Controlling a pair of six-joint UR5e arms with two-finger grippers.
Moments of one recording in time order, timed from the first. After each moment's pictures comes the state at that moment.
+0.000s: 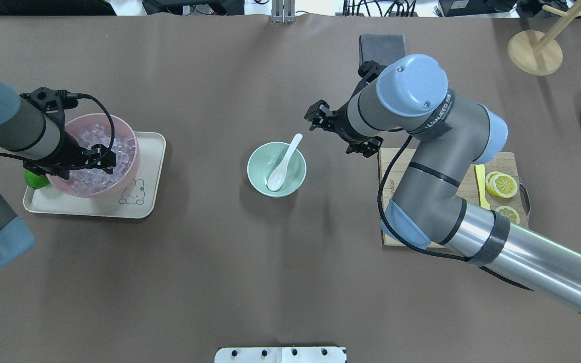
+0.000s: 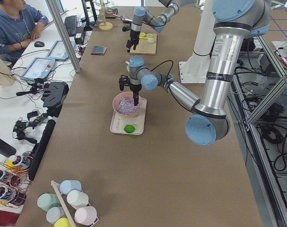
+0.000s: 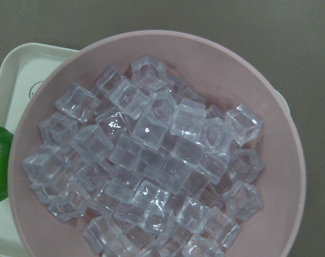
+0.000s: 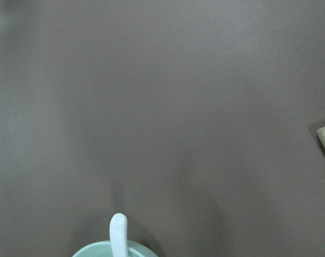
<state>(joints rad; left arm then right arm) -0.81 -1.77 -1.88 -1.69 -2.02 -1.09 0.68 -0.99 1.69 -1.26 1.91 1.66</state>
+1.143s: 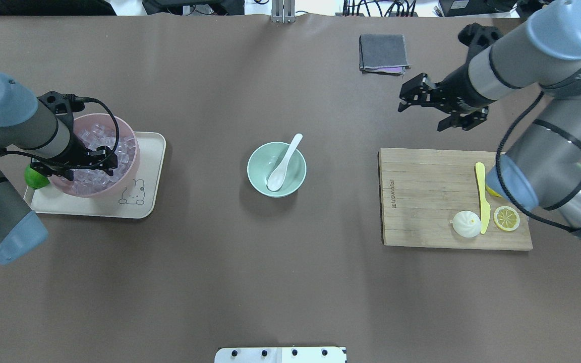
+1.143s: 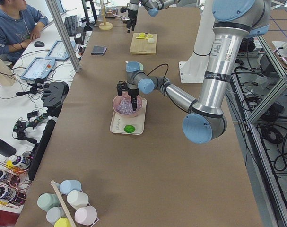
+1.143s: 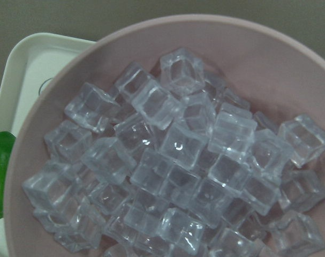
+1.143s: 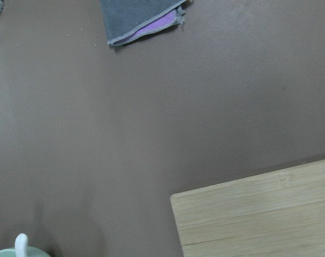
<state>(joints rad) -0.81 -1.79 -1.80 -1.69 -2.02 -1.09 0.98 -1.26 1.84 -1.27 2.22 1.30</state>
